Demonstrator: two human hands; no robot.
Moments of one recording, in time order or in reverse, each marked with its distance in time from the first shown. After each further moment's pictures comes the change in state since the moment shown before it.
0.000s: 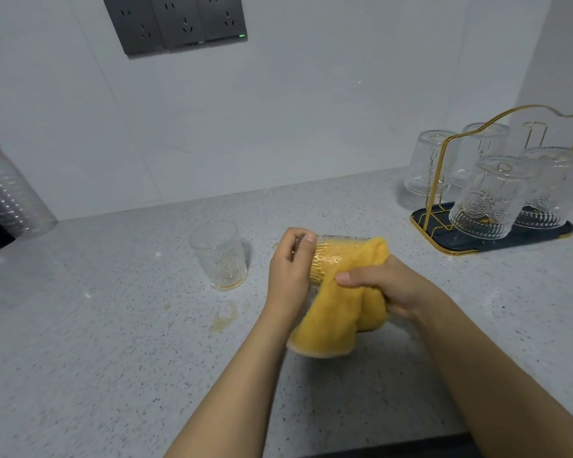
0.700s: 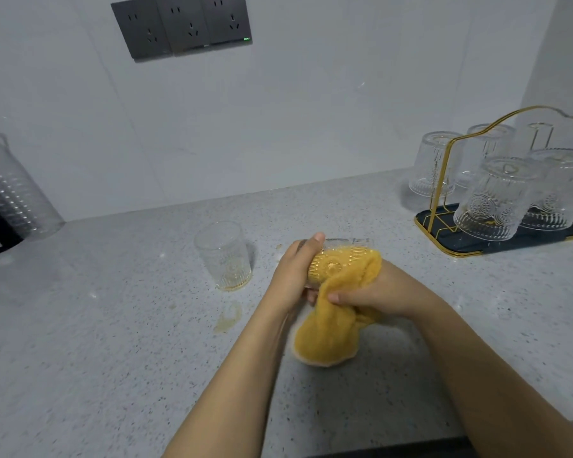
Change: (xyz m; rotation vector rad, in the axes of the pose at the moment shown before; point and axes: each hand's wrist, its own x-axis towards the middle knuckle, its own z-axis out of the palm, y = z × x) left_hand 0.005 0.007 -0.007 -0.117 -0.193 -0.349; right_hand 0.001 0.004 0.005 -0.369 -0.003 -0.093
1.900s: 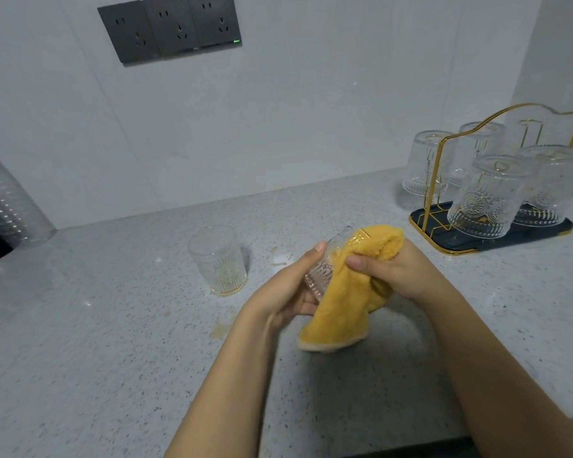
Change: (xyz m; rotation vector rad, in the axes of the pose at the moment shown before) left_hand 0.000 0.004 -0.011 -0.065 -0.259 -0.340; right_hand 0.004 0.007 -0.027 -0.065 0.224 -0.245
